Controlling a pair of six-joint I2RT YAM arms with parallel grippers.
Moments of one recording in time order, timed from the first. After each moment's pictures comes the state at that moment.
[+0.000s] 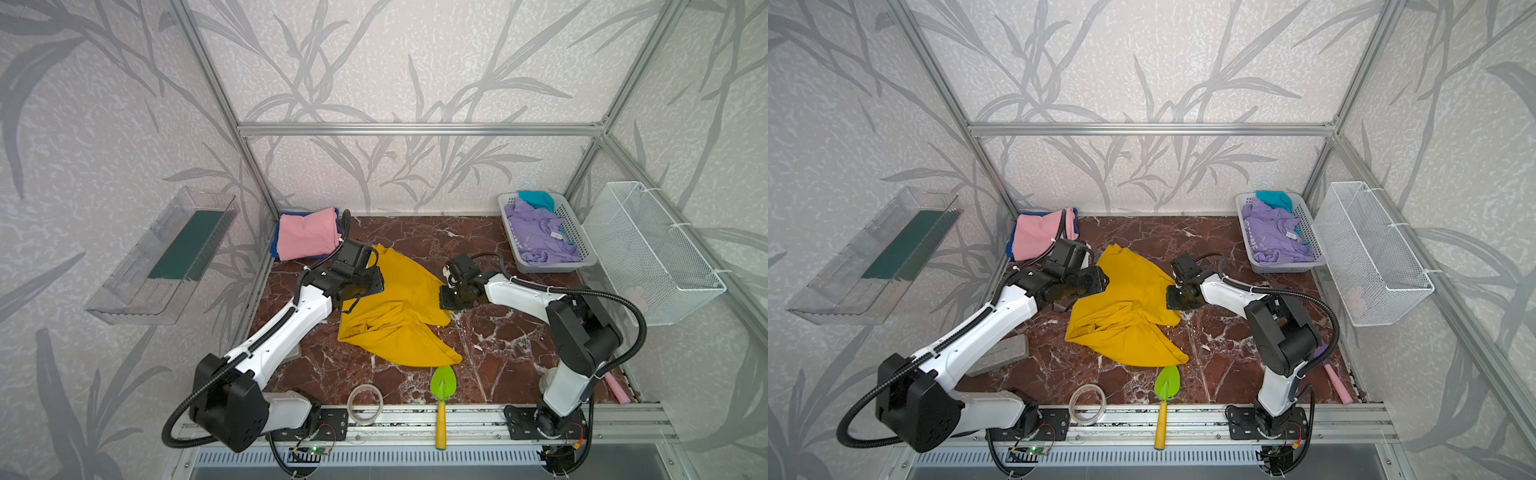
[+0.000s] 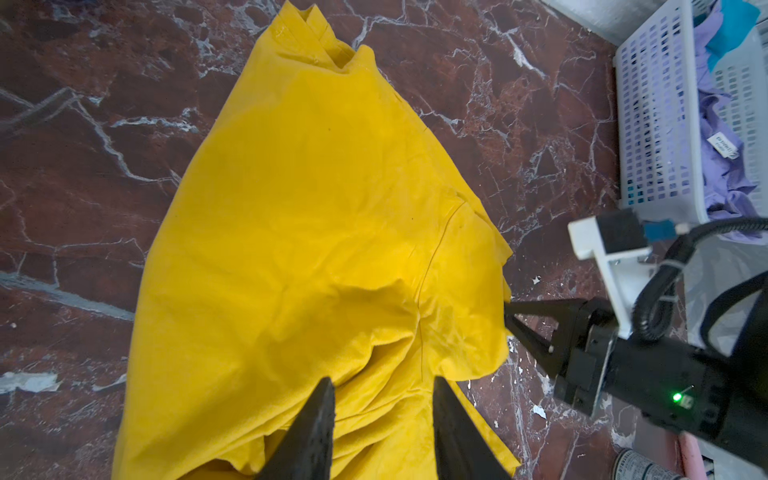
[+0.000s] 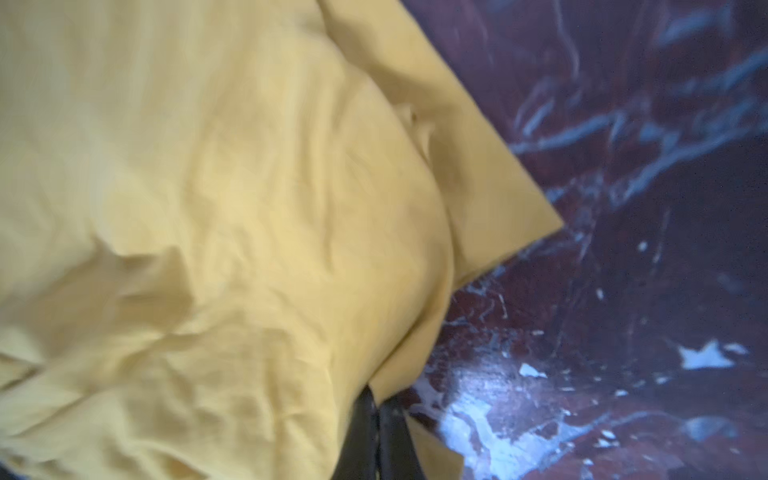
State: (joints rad) left arm -0.45 1.29 1.10 -0.68 0.04 -0.65; right arm 0.56 1.79 1.20 -0.48 -0.18 0.53
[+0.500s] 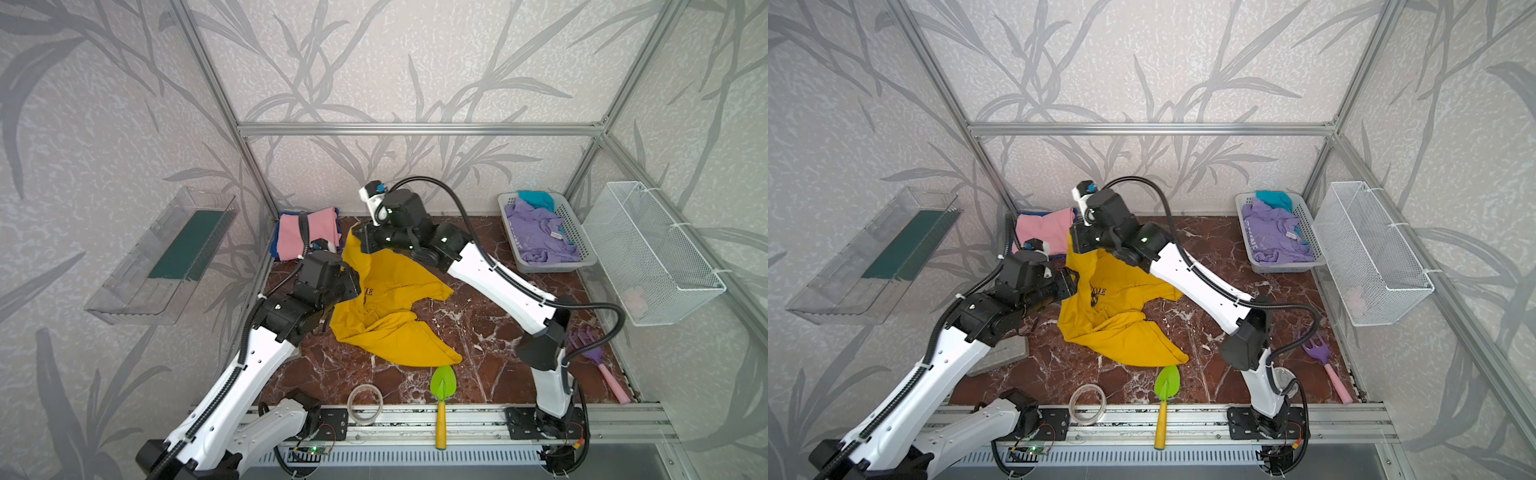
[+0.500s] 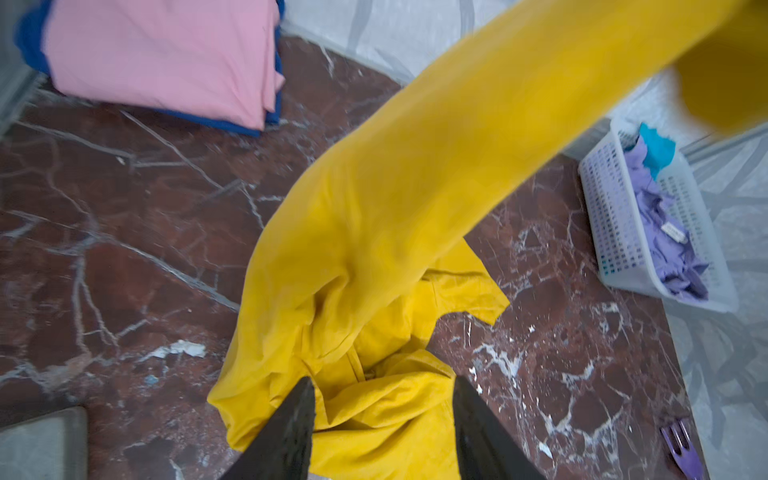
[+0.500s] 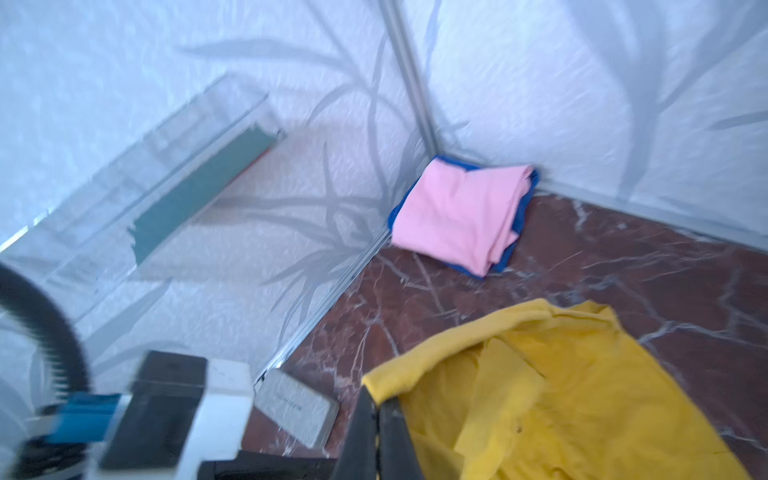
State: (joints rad) left arm -0.44 0.94 1.09 -0.82 -0.20 -0.65; right arm 0.96 2.10 2.32 -0.63 -0.10 0.44
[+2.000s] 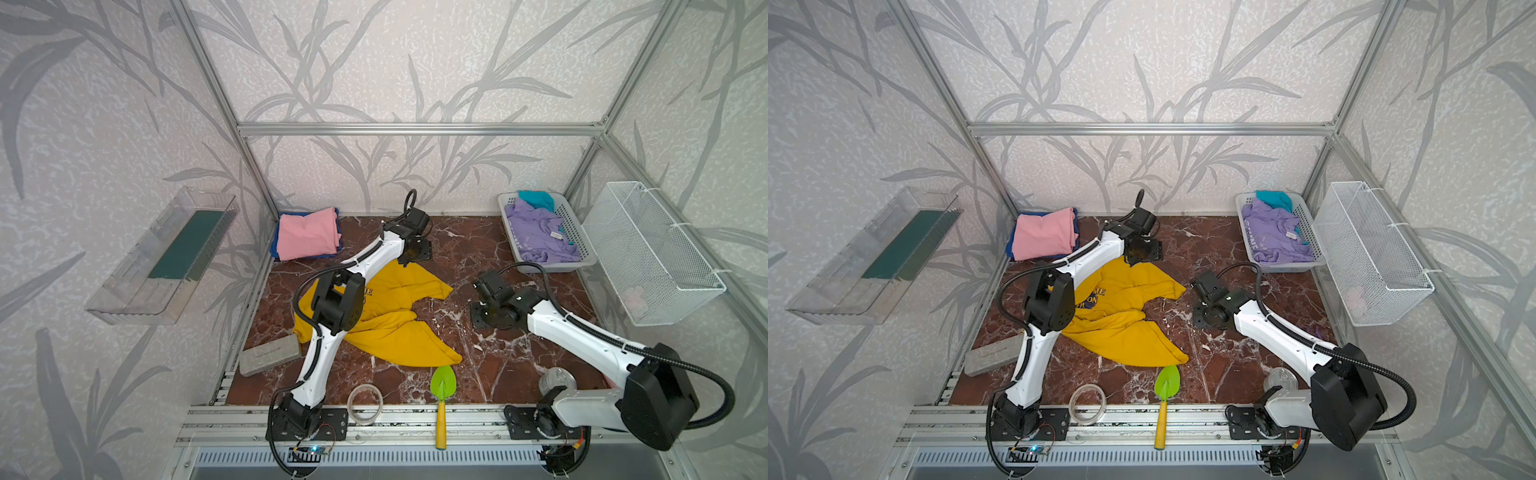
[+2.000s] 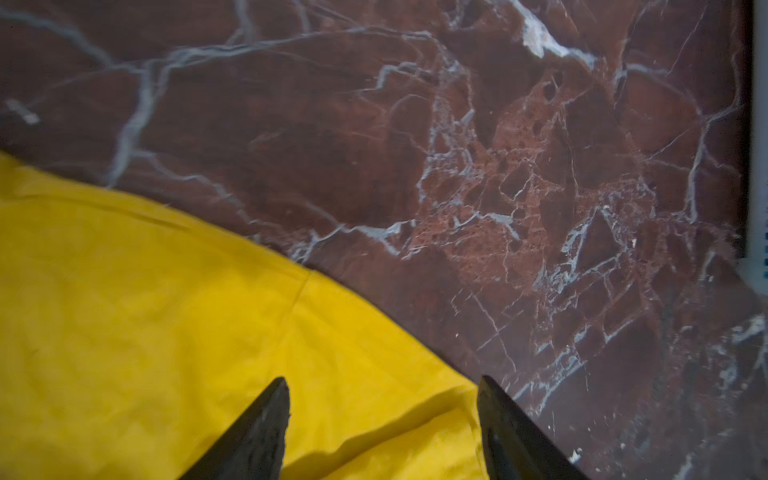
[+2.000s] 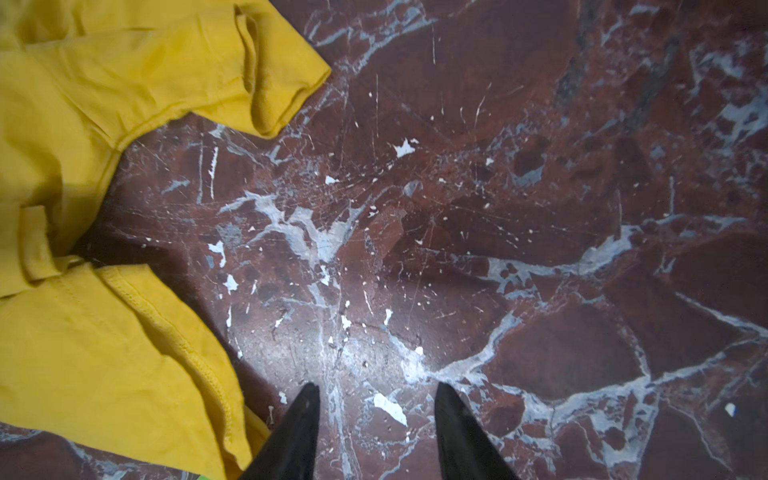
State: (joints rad) left arm -0.57 2.38 2.16 -0.87 0.01 -0.53; right arm 0.59 1.32 0.88 -0.74 0.11 0.53
